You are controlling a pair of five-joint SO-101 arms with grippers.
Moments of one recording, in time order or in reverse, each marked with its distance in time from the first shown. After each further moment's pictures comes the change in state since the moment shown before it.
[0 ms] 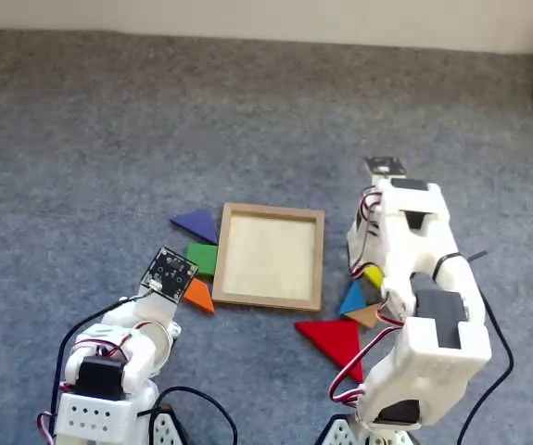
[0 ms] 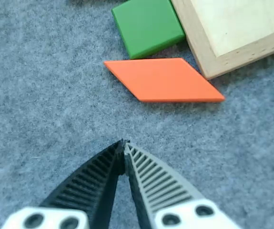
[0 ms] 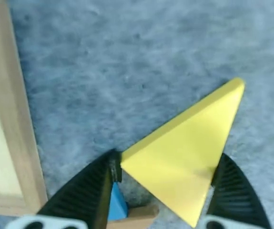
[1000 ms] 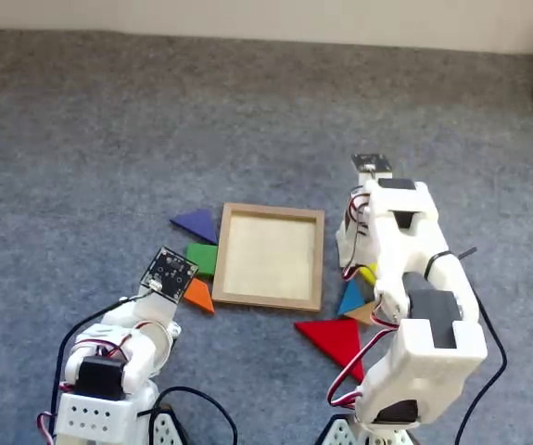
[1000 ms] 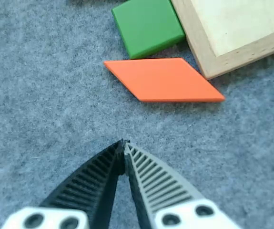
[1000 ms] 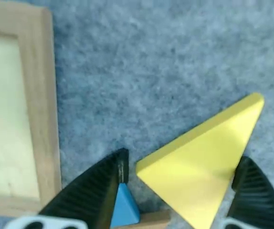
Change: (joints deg) left arm 0.0 0.0 0.0 0.0 0.0; right arm -3.2 -0.6 0.4 -1.4 0.0
